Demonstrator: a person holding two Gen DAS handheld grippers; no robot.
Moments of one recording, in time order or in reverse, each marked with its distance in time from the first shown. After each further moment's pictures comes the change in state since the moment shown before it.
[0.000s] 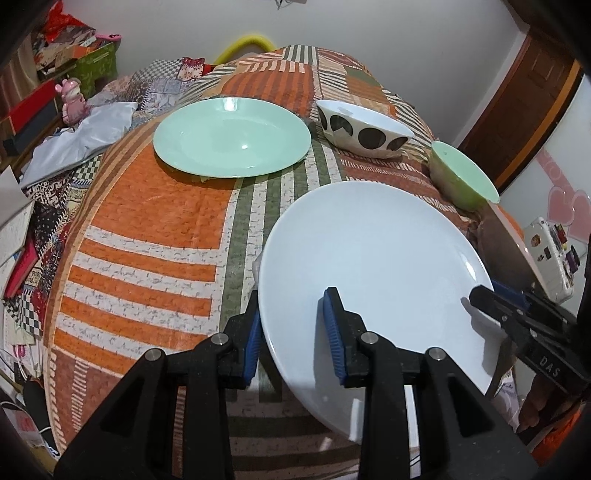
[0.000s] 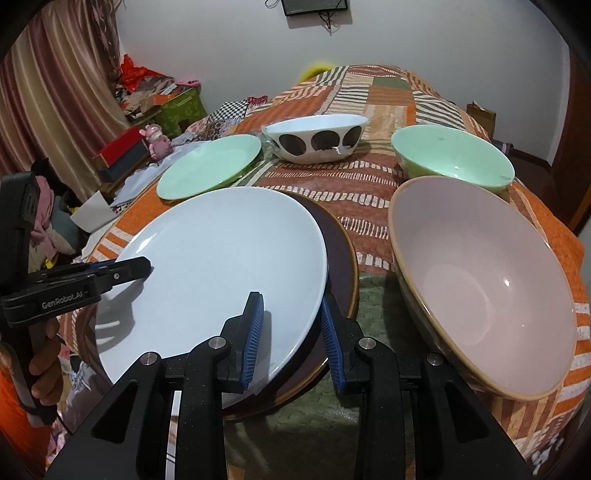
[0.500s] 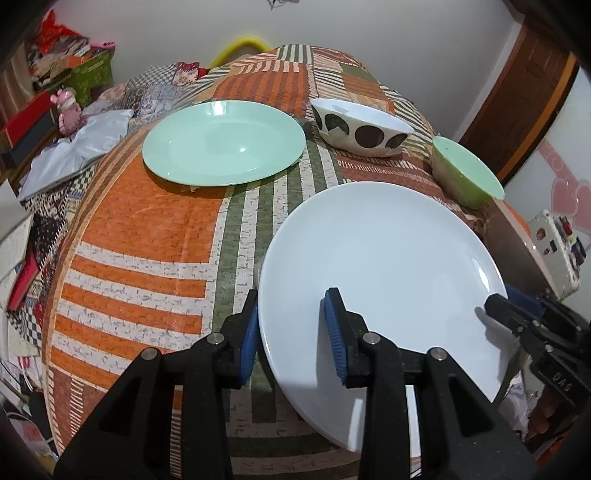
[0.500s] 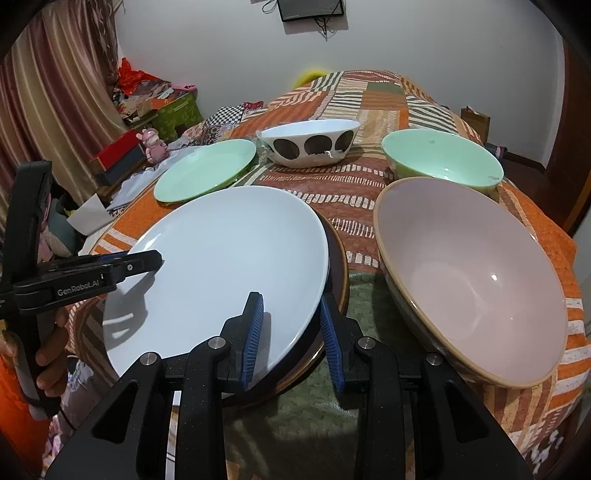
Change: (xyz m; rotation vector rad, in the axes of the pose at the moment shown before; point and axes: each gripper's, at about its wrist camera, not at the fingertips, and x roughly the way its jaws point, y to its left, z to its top) left arm 0.011 -0.011 0.006 0.048 0.000 0.025; right arm -0.009 -0.002 -0.003 -0.002 -0.024 -0.028
